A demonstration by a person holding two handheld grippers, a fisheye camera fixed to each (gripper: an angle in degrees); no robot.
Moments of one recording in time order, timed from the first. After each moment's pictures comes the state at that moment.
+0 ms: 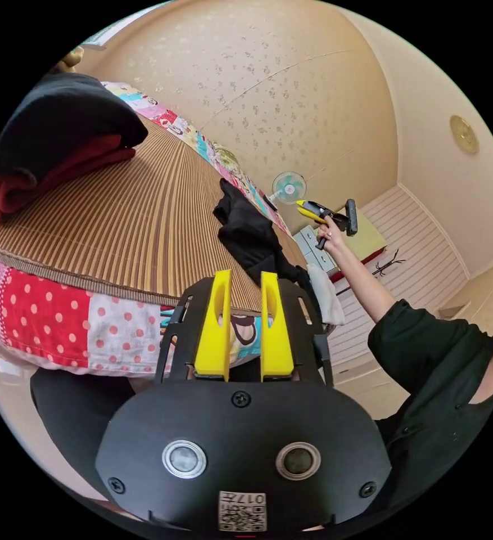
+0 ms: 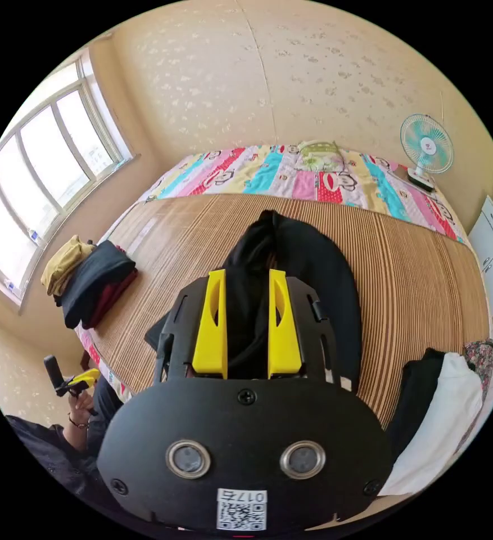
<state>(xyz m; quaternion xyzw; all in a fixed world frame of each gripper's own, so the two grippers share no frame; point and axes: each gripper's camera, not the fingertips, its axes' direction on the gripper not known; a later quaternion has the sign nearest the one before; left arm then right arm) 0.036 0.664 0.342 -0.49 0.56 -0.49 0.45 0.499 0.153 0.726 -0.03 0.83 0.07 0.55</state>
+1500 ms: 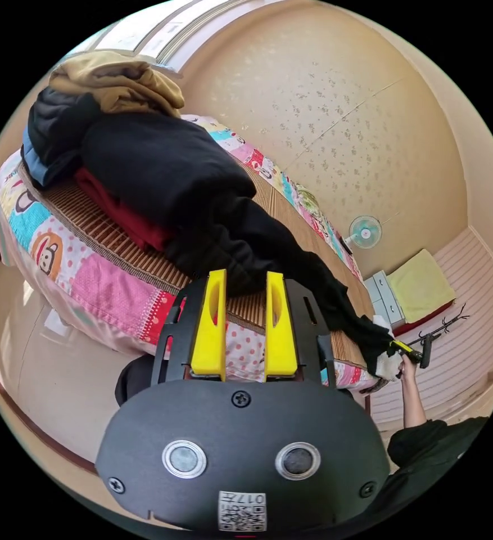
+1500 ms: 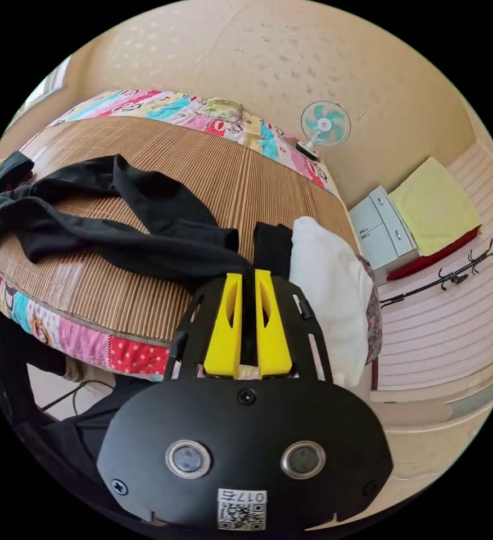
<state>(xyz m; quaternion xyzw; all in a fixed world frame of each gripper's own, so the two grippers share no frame) -0.148 0.668 0.422 -0.57 0.36 -0.48 0.56 0.331 0.377 0.714 -0.09 0.97 0.09 0.20</state>
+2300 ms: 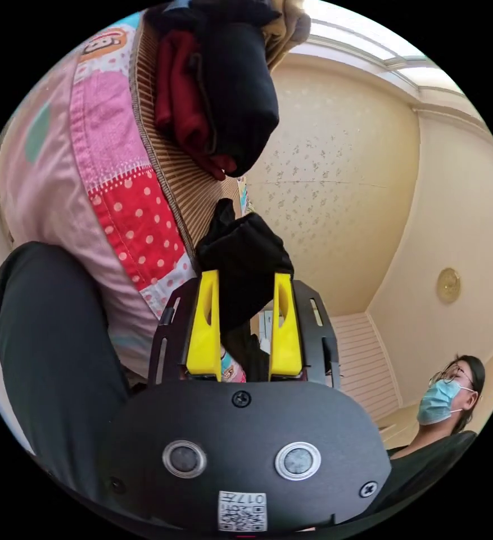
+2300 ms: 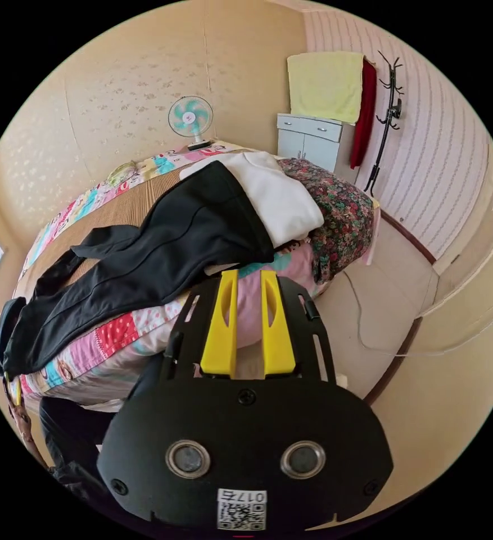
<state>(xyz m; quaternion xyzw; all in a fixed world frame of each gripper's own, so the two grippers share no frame) -0.283 0.739 0.383 -0.44 0.32 -0.76 0.34 0.164 0.645 0.667 0.26 0.93 0.14 0.23</state>
